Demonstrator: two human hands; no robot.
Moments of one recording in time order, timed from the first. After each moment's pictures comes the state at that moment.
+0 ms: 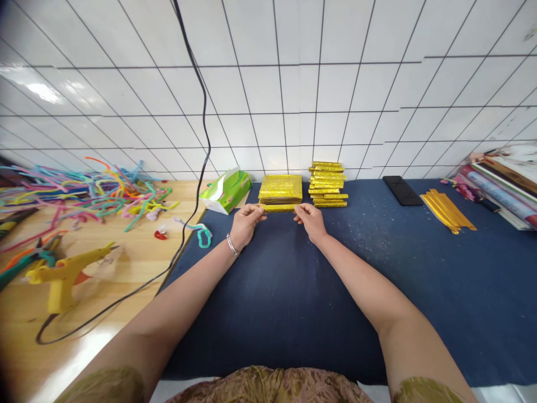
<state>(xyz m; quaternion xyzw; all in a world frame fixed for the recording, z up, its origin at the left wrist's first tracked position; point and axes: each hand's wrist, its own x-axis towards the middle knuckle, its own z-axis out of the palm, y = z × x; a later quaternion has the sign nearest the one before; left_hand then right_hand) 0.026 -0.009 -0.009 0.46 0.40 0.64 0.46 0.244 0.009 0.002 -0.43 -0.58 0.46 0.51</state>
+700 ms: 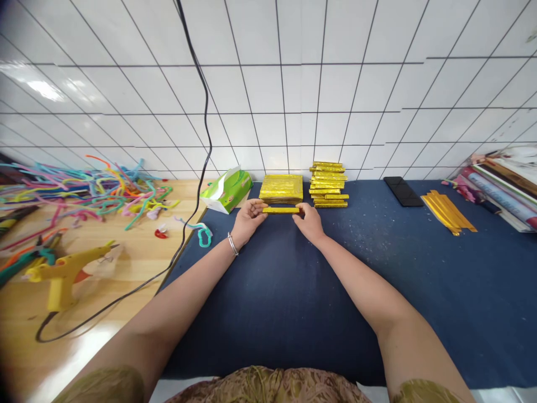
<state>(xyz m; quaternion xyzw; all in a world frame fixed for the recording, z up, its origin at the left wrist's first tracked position) 0.020 0.000 -0.015 0.58 0.39 0.59 0.39 0.248 0.024 -0.018 -0.49 -0.72 0.23 0.44</state>
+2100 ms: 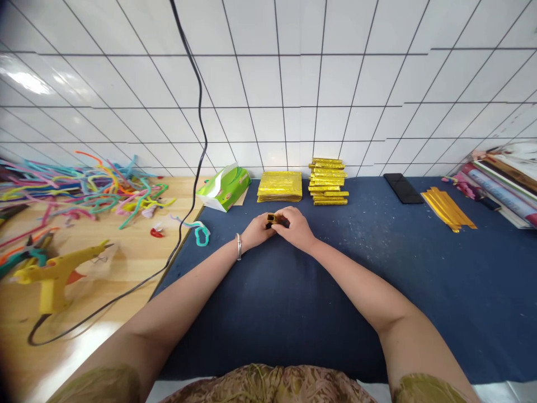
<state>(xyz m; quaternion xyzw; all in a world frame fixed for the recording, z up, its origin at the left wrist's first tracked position) 0.039 -0.016 -0.007 0.83 0.43 0.30 0.17 0.218 -0.024 0.023 -0.36 -0.80 0.25 0.41</state>
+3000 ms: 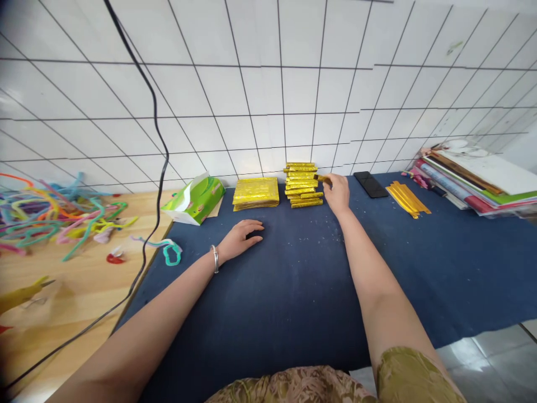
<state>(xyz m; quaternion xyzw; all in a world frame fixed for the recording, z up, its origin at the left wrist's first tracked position) 0.036 -0.012 -0.015 0.87 0.40 0.27 0.15 0.398 0.082 0.038 -0.59 -0.69 -0.07 0.42</state>
